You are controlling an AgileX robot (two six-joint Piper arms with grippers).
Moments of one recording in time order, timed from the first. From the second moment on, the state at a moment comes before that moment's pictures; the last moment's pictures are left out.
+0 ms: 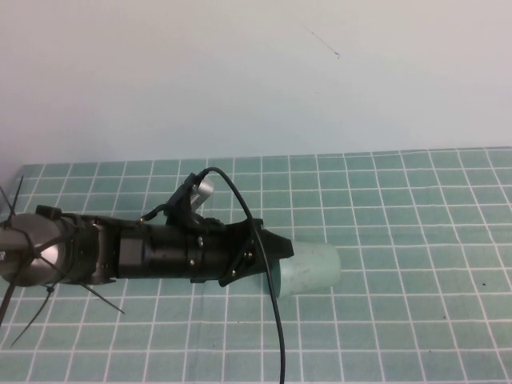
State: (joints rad) right arm 0.05 0.14 -0.27 0.25 0.41 -0.44; left arm -0.31 1.88 -0.93 -1.74 0.74 1.15
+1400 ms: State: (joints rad) right arm 0.05 0.14 -0.27 0.25 0.41 -0.44; left arm -0.32 1.97 -1.00 -1.74 0.81 1.16
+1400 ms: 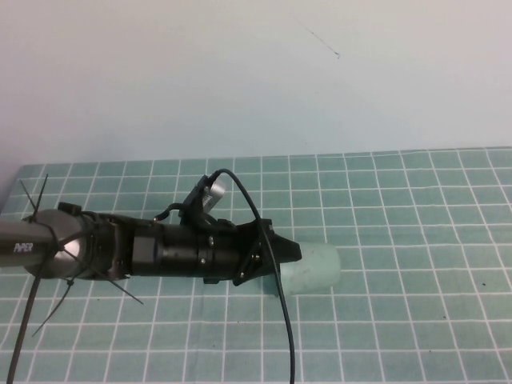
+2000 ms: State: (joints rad) right arm 0.05 0.14 -0.27 0.24 0.41 -0.44; left arm -0.37 1.97 -1.00 -1.74 0.72 1.14
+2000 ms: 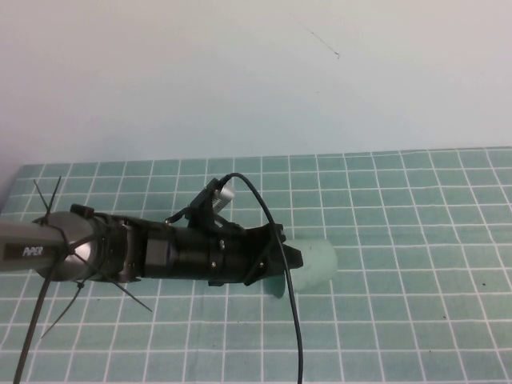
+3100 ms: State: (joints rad) right arm 0.07 0.14 -0.28 0.41 0.45 -0.24; left arm -1.04 1.67 -1.43 0.29 0.79 0.70
